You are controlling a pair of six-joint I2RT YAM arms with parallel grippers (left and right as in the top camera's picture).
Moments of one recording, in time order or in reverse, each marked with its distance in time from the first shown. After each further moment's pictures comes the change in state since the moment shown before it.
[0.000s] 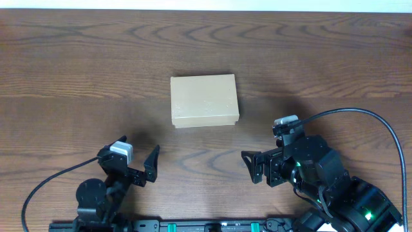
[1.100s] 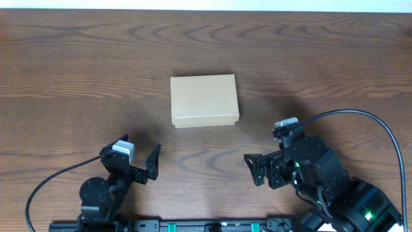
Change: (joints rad) left arm 0.000 -0.003 -0.061 0.078 0.000 0.000; right arm 0.000 0.000 -0.002 -0.050 0.020 -0.024
